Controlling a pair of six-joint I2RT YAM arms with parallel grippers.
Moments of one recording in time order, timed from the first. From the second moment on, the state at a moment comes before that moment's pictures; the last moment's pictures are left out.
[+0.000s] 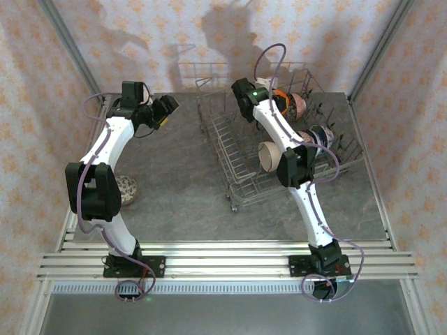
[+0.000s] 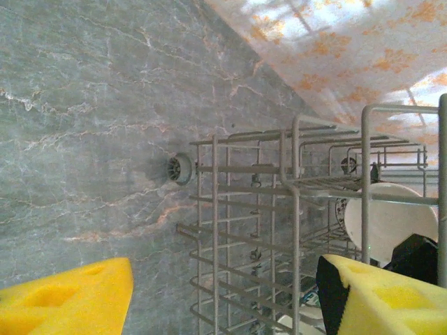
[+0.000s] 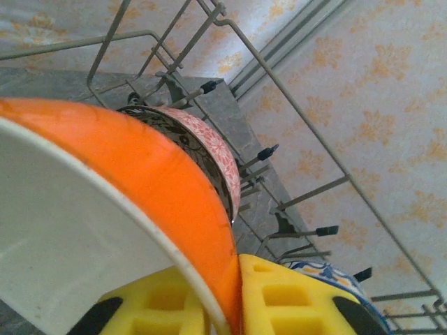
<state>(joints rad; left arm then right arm) 0.02 1.77 1.53 -0.50 0.44 -0.77 0.45 2.55 2.61 -1.26 1.14 0.45</state>
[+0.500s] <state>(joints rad) 0.13 1.63 1.45 -0.72 0.21 -0.67 0.45 2.57 2.61 -1.24 1.02 0.44</state>
